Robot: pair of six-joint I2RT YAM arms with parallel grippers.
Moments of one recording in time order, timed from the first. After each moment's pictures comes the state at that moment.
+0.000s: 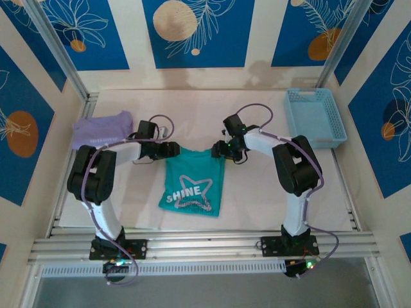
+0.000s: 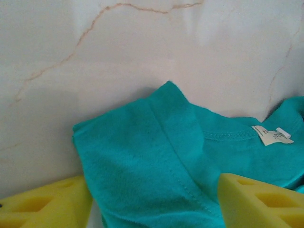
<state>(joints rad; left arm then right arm) -0.27 1.83 1.02 -0.18 0.41 -0.36 0.46 1.95 1.27 -0.54 -0.27 0.51</state>
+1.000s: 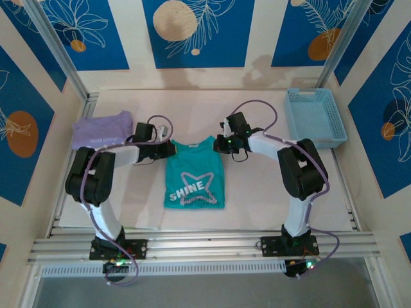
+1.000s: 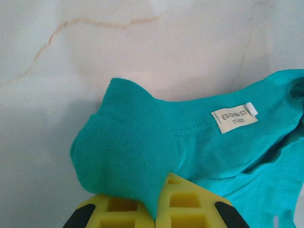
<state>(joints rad) -0.24 1.80 0.95 0.00 0.52 -0.40 0.44 1.87 1.20 -0.28 -0.36 0.48</state>
